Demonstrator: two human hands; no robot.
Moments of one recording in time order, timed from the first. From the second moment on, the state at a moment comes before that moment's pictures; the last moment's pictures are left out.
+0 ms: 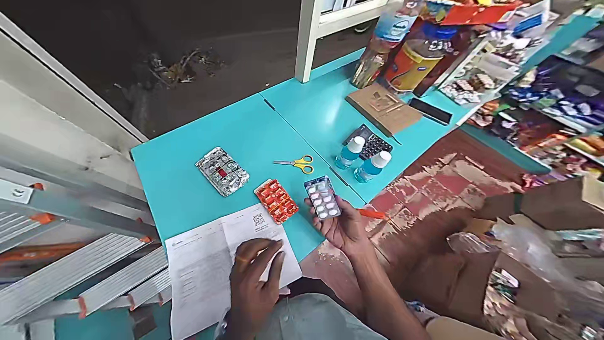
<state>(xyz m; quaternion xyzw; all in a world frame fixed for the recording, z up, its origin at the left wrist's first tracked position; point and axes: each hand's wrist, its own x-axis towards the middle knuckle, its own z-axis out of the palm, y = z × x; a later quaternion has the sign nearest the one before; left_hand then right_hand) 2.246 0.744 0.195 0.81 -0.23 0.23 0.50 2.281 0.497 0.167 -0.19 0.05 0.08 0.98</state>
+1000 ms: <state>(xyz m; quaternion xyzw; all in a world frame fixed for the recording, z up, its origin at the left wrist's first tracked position) 2.282 0.748 0.232 0.30 -0.07 -0.10 0.95 2.287 0.520 0.173 -0.56 -0.21 0.02 0.80</state>
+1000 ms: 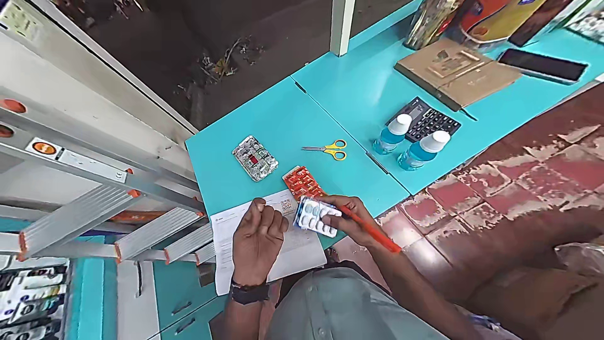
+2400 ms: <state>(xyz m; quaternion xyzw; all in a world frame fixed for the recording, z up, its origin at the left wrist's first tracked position) 2.285 0.850 0.257 0.64 -0.30 -0.13 0.69 2.251 0.624 0.180 -0.70 -0.11 -0.01 0.70</state>
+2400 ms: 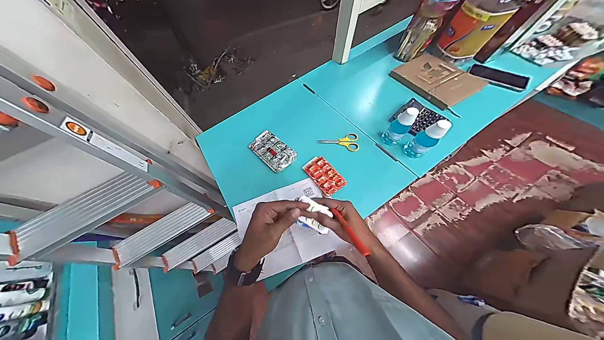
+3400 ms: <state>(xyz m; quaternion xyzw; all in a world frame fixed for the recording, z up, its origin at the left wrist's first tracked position) 2.296 0.786 0.201 0.56 -0.04 -0.13 0.82 2.265 0.622 0.175 -0.66 -0.11 -0.14 0.73</state>
